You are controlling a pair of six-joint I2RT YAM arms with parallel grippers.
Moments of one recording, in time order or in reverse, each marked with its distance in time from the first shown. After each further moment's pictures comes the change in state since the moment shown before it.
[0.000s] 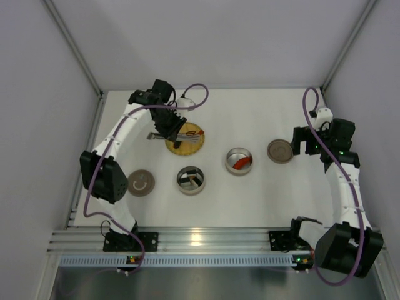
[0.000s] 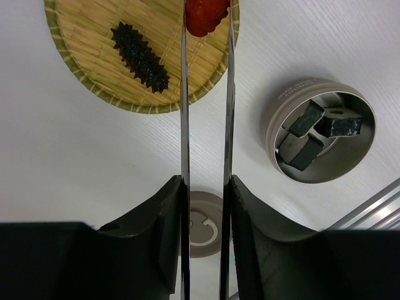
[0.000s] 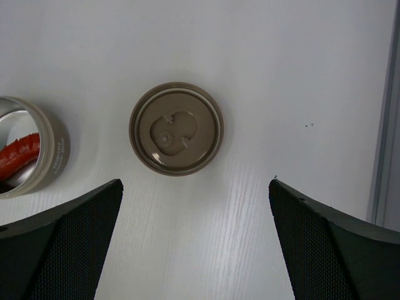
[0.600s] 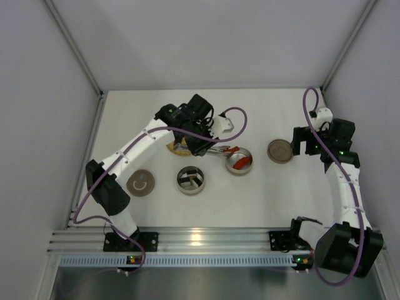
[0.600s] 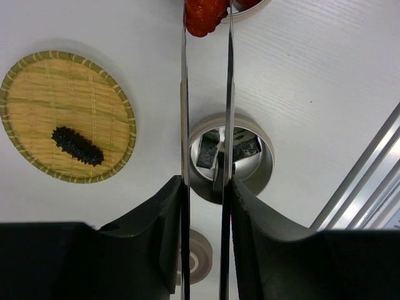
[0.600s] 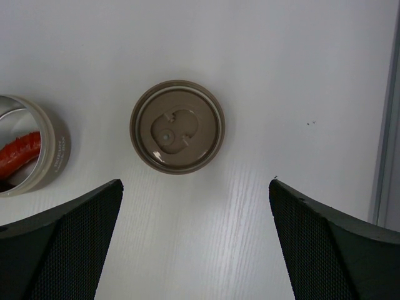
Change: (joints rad) left arm -0.383 -0.092 0.011 0.018 -0.048 -0.012; right arm 0.000 0.000 0.000 -0.006 0.000 0.002
